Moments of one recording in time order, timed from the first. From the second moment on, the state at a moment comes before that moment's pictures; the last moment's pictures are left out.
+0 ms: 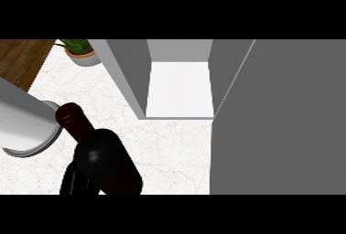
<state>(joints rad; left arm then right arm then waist) 0.25 0.00 -0.19 -1.68 0.35 -0.10 -0.38 0.11 -0.05 -0.06 -2.32 -0.25 0.30 0.35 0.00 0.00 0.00</state>
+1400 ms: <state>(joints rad) -0.36 0.00 -0.38 -1.35 0.30 0.44 -0.28 0.09 -0.06 -0.07 -2.31 -0.25 0.31 0.34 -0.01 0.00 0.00</state>
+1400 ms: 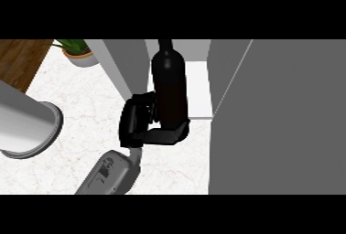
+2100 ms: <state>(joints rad) -0.47 0.00 -0.47 -1.07 0.51 0.54 -0.47 0.09 -0.06 -0.09 -2.28 -0.25 0.32 0.32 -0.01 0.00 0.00</state>
